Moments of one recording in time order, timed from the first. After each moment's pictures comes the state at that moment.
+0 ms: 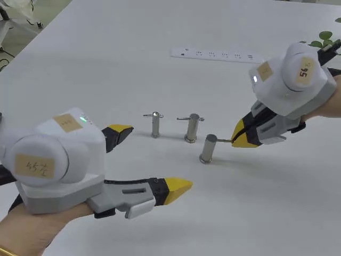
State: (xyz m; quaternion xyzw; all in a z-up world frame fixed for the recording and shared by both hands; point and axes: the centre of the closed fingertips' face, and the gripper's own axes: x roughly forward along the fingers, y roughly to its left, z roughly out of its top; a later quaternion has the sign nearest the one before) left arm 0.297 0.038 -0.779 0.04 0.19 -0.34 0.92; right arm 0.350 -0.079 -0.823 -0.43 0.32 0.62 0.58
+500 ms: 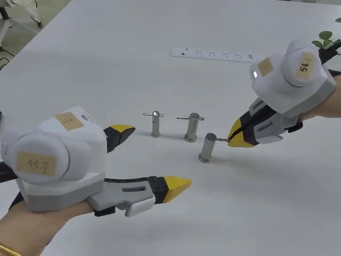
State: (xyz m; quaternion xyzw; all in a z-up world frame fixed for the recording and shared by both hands) left arm 0.296 0.038 -0.780 0.04 0.19 -0.34 0.92; right arm 0.348 -0.066 -0.819 -0.40 0.32 0.62 0.59
